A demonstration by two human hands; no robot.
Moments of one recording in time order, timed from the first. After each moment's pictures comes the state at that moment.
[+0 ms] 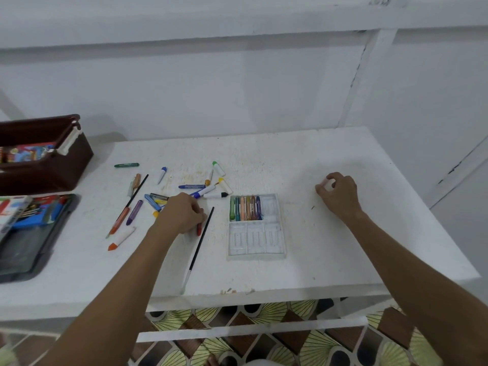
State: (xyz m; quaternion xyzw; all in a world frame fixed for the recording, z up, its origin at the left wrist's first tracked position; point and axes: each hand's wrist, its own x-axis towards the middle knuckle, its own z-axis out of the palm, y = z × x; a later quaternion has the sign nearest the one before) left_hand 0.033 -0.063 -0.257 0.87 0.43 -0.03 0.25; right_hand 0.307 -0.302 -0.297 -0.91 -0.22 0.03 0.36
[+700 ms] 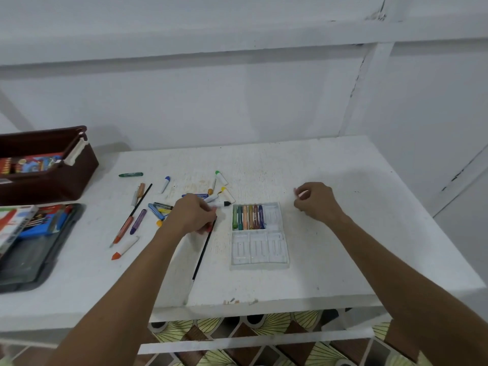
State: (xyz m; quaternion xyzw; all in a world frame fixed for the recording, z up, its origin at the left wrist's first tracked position) left_hand 0.048 -0.068 -0.243 0.83 0.44 0.00 0.34; right_hand 0.267 -0.270 -0.267 -0.87 -0.30 0.14 0.38
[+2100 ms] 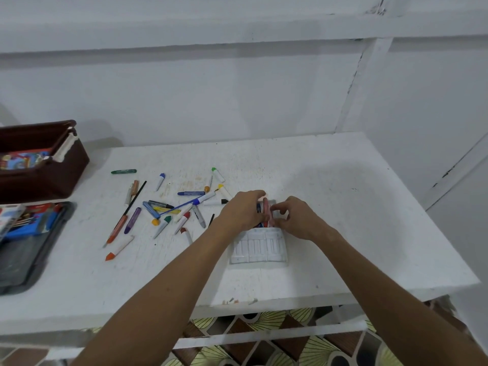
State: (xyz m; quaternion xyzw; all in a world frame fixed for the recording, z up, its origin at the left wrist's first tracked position) left_hand 0.127 -0.128 -0.261 0.94 0.22 -0.01 0.25; right_hand 0.215 -0.260 -0.264 -0.87 -0.40 0.21 0.20
